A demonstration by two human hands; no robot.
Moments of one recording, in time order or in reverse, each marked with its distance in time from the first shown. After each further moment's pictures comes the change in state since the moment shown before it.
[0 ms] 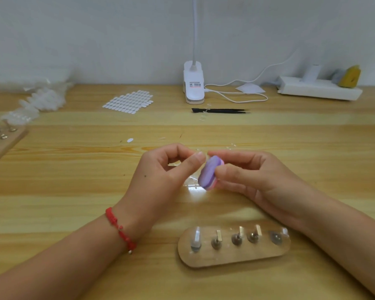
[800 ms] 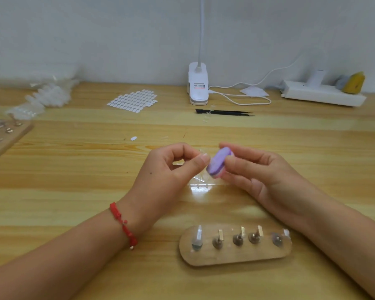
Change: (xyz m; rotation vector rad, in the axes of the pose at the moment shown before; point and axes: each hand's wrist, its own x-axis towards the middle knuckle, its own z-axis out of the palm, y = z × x) left_hand 0.000 -0.003 -0.001 0.019 -0.008 -0.020; right_hand 0.003 0.001 -0.005 0.070 0.035 0.000
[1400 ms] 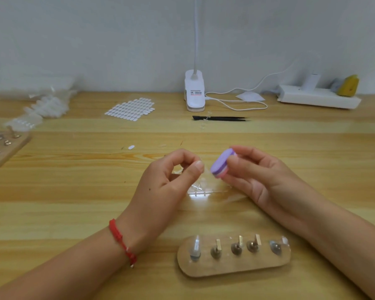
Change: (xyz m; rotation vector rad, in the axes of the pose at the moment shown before) left_hand -0.002 0.000 -0.002 0.107 -0.029 0.104; right_hand 0.000 0.001 -0.002 0.010 0.006 -0.072
